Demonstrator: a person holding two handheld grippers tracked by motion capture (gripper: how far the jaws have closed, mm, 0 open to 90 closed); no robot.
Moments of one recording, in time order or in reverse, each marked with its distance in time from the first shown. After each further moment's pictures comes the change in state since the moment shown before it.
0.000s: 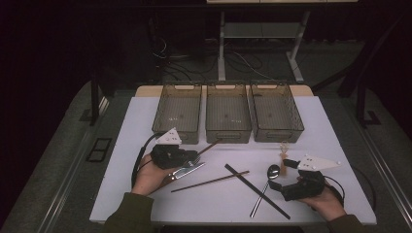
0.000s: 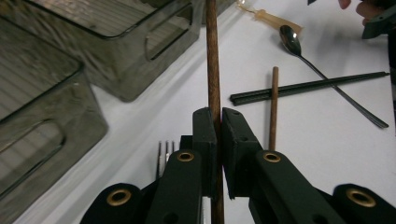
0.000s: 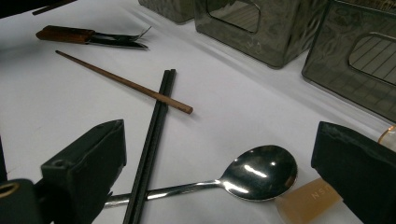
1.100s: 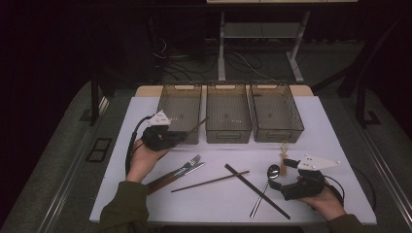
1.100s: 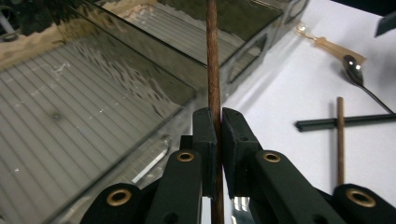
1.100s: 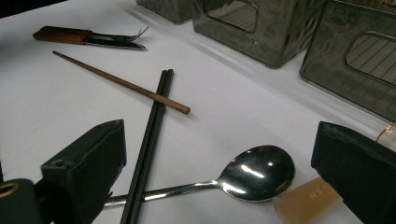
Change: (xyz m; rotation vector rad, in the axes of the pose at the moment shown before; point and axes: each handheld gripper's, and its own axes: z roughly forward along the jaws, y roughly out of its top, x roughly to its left) left arm 0.046 0.018 -0.014 -0.039 0.136 -0.063; right arm -0.002 0.000 0.001 -0.001 -0.005 0.002
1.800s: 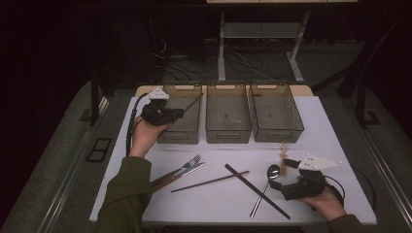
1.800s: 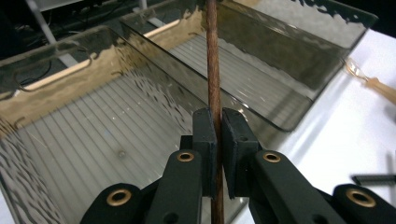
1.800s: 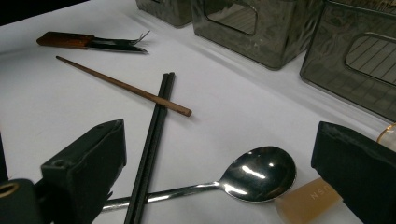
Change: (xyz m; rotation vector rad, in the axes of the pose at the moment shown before) left arm 0.047 0.046 0.007 -0.016 0.086 -0.043; right arm 0.000 0.000 -0.001 -0.011 0.006 0.016
